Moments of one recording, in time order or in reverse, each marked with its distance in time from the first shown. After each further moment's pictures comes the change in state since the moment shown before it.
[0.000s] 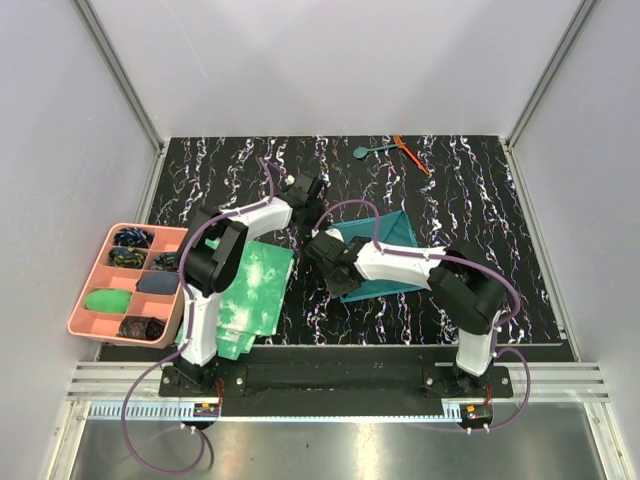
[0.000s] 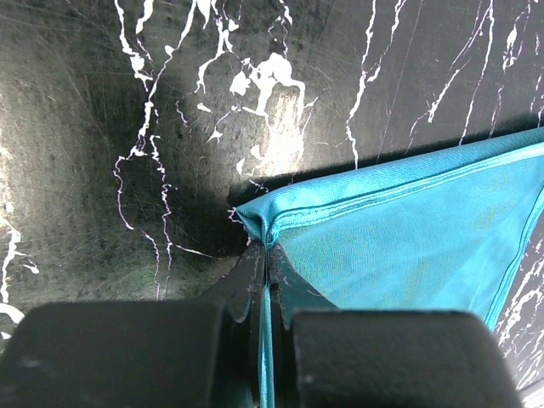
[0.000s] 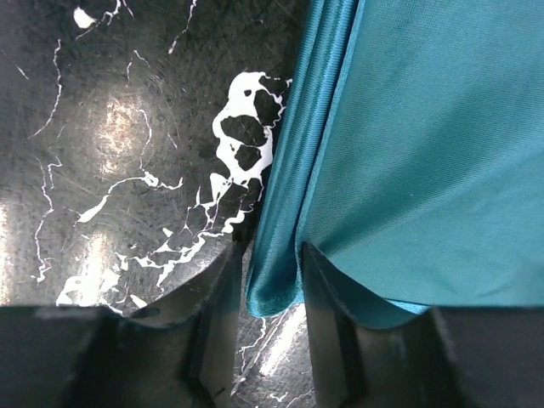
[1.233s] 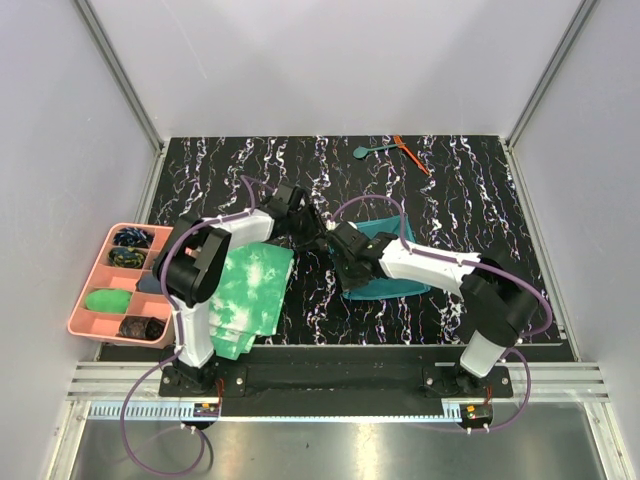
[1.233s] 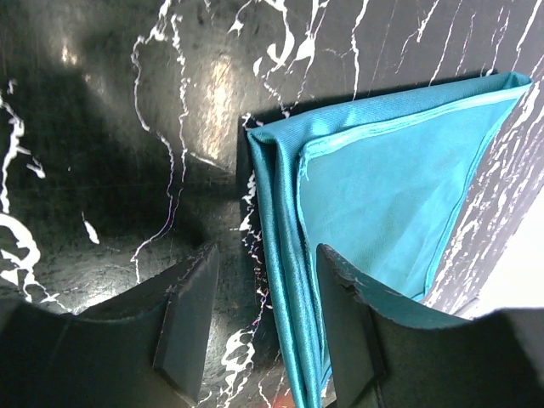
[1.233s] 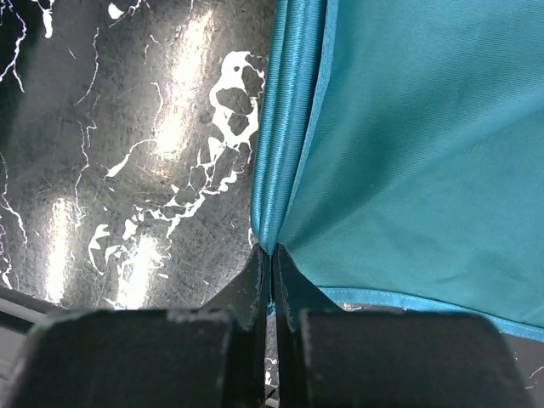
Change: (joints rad) left arm 0.060 -0.150 -0.246 0.154 0.205 -0.078; right arm -0.072 -0.171 -0.098 0.037 -0.106 -0.019
